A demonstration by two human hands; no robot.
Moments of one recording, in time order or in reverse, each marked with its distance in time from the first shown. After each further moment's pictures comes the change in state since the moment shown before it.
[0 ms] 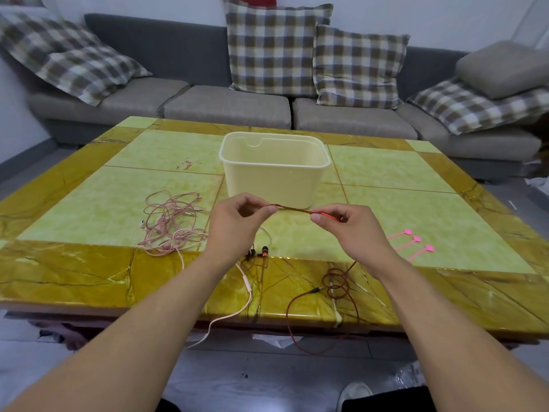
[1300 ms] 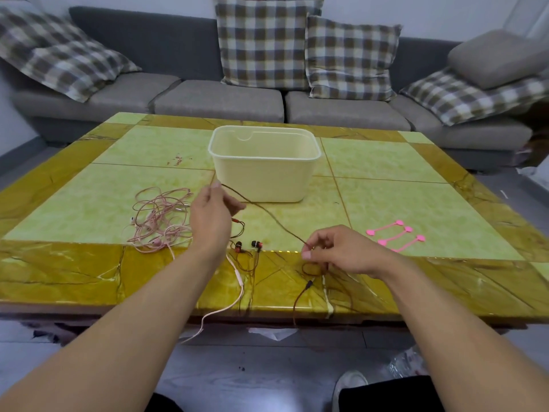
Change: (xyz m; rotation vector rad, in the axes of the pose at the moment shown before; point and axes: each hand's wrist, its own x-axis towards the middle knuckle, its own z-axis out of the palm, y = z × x) left_hand 0.010 -0.007 0.005 -0.250 0.287 -0.230; right_hand -0.007 0.029 -0.013 -0.215 -0.501 0.162
